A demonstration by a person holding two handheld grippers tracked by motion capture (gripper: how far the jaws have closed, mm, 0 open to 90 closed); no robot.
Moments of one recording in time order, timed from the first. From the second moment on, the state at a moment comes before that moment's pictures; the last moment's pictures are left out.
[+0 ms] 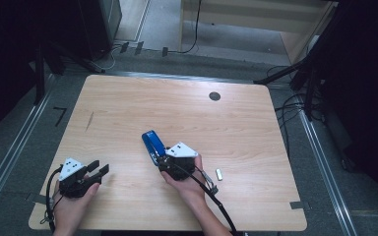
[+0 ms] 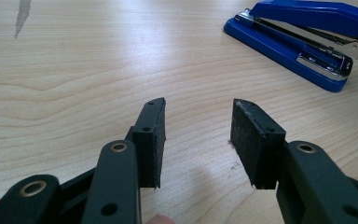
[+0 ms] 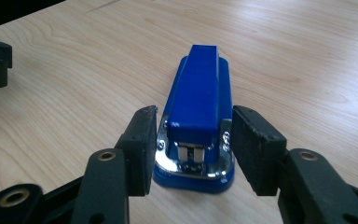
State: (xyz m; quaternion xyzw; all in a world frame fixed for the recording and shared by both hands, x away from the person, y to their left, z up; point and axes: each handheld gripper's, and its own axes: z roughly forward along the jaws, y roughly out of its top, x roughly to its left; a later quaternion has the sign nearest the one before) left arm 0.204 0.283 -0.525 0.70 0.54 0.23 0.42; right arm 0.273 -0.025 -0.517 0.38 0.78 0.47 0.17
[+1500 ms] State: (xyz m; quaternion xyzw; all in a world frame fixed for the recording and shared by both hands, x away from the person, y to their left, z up) left arm 0.203 0.260 -0.524 0.71 0.51 0.22 0.42; right arm 0.255 -0.049 -0.527 0.35 0.81 0.43 0.18
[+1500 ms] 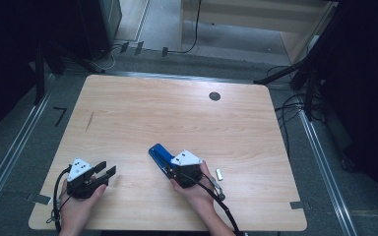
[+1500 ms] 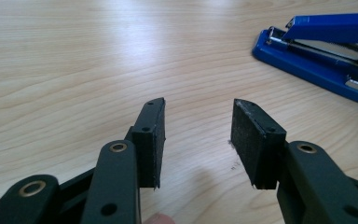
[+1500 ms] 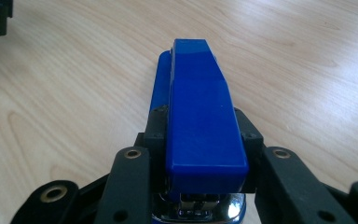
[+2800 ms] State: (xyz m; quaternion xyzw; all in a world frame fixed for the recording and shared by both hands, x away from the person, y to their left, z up) left arm 0.207 0.120 -0.530 0.81 0.39 0.12 0.43; right arm 0.174 -0.134 -0.514 0.33 0.78 0.50 0.18
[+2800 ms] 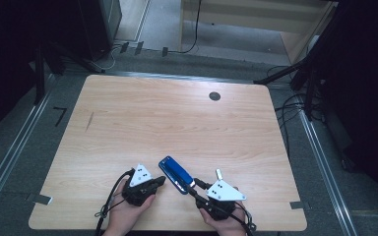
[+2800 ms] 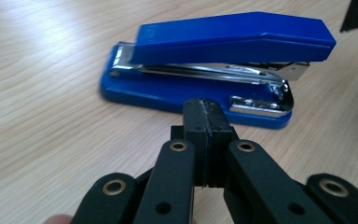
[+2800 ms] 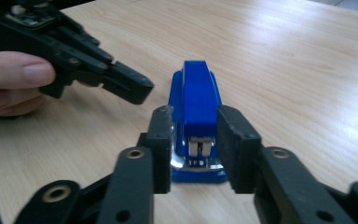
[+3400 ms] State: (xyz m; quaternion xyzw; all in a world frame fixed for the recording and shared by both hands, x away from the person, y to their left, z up) left arm 0.218 0.105 -0.534 0.82 0.39 0.11 0.41; right arm 0.182 -0.135 -0.532 0.38 0.78 0.47 0.14
